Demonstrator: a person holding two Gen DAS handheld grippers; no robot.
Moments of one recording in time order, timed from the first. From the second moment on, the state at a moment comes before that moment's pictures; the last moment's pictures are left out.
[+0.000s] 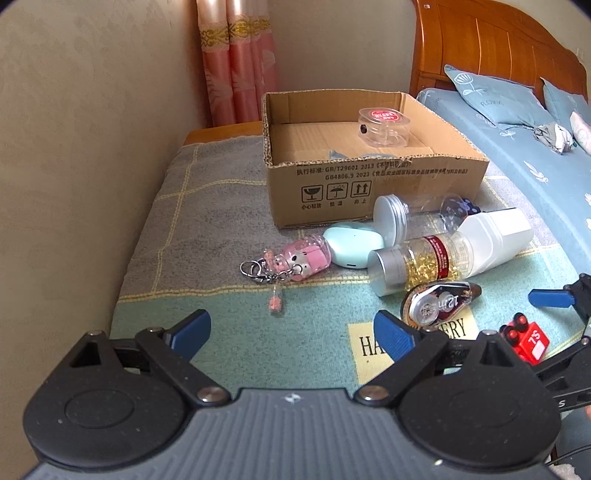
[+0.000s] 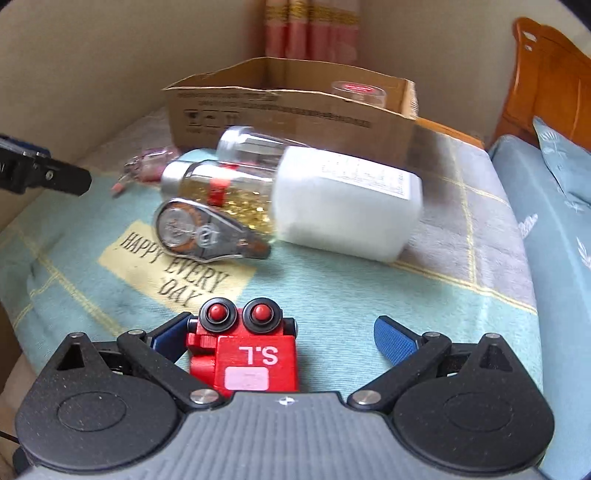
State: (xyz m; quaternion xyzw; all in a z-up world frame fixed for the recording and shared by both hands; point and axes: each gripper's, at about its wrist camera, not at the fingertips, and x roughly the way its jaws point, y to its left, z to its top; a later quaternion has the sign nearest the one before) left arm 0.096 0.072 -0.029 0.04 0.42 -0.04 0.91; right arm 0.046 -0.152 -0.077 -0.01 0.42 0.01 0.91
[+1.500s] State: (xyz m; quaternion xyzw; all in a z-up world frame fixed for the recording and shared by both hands) left arm 0.150 0.088 -0.072 0.04 0.36 -0.09 0.93; right arm 0.031 -0.148 -0.084 0.00 0.37 -0.01 0.93
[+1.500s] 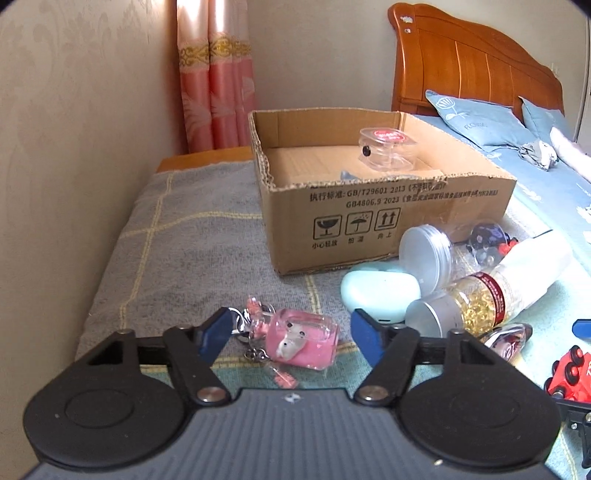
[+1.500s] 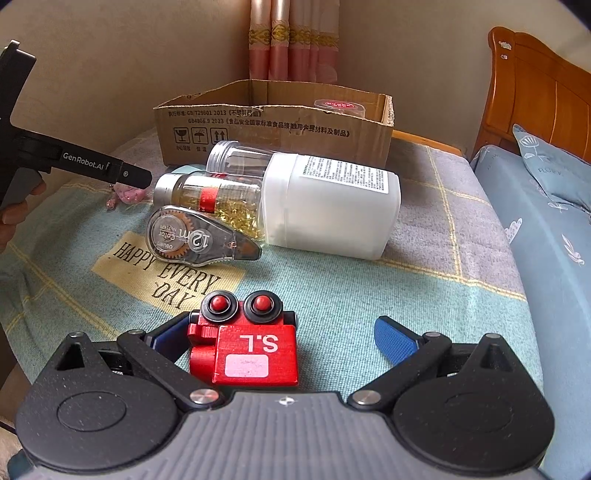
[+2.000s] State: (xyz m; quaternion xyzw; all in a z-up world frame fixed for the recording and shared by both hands) left arm 0.135 0.082 -0.076 0.04 0.37 -0.11 0.92; right arm 0.028 -0.148 -0.084 -0.01 0.37 0.00 0.93
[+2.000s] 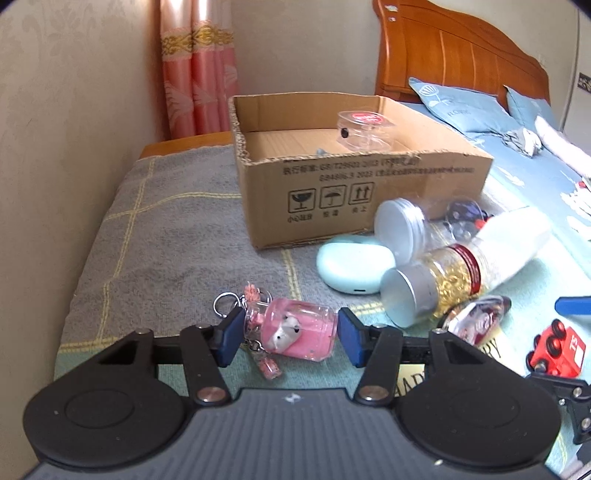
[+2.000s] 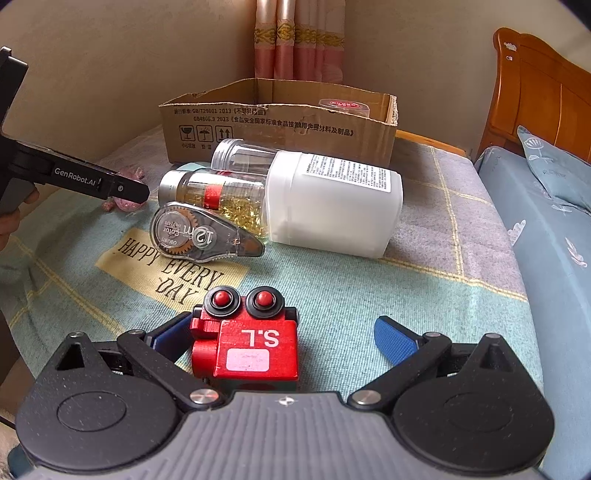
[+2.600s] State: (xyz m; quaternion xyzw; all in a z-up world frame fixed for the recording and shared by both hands) left arm 0.141 0.079 -0.080 0.06 0.37 -0.12 0.92; right arm 0.025 -0.131 -0.074 -0.04 0.39 0.05 0.92
